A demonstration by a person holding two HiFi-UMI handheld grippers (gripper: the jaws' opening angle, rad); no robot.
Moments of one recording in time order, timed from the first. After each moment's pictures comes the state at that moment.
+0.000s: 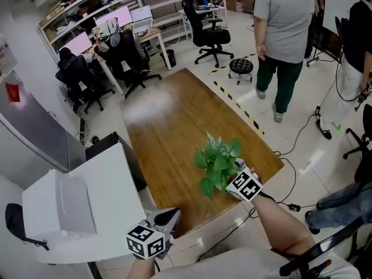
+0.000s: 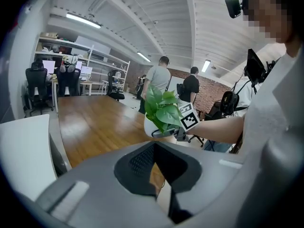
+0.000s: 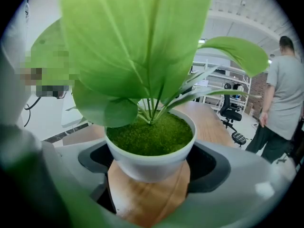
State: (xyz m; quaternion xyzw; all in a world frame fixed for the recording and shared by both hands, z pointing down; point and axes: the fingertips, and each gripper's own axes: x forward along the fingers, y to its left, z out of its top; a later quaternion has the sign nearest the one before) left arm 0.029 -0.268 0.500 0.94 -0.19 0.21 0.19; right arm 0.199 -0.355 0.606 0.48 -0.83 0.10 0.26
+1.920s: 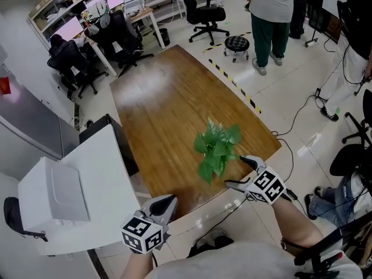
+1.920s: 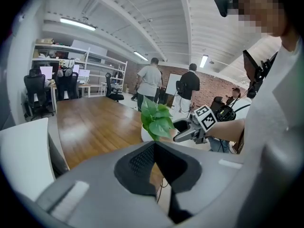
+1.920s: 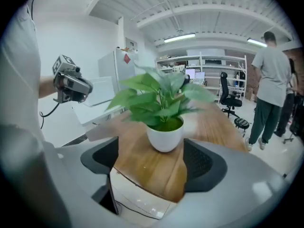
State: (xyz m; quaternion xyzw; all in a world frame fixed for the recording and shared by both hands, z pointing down) left arm 0.050 -0.261 0.511 0.94 -0.19 0.22 0.16; right arm 0.233 -0.265 0.609 0.47 -0.84 0.16 0.22
